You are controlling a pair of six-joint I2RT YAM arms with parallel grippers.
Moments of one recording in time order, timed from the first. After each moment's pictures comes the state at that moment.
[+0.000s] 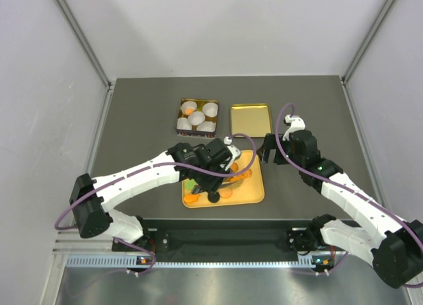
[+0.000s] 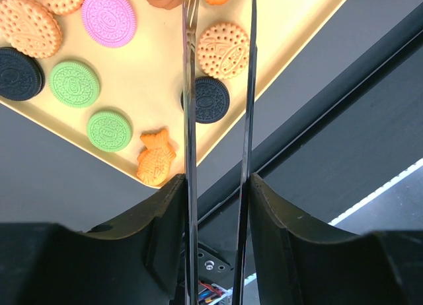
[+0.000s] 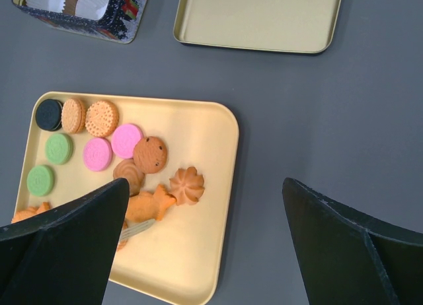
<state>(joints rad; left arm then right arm) -1.04 1.43 1.24 -0.97 -0.05 -0.24 0.47 0.98 0.65 -0.20 0.02 0.39</state>
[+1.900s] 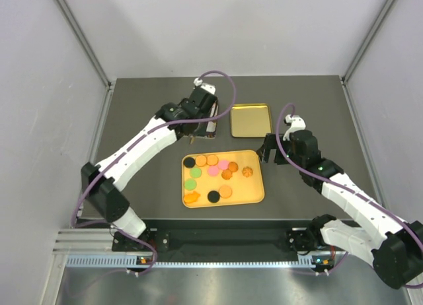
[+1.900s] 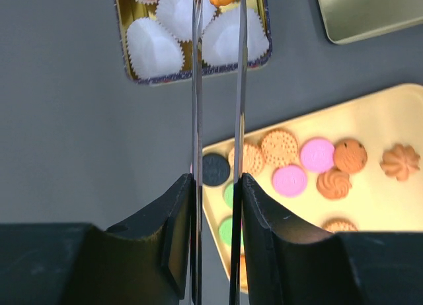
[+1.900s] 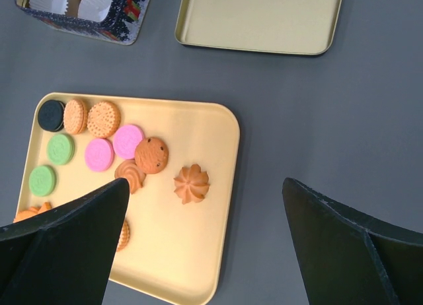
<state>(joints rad) -0.71 1.55 1.59 -0.92 -0.41 -0.28 0.47 0.97 0.65 -0.20 0.02 0.39</state>
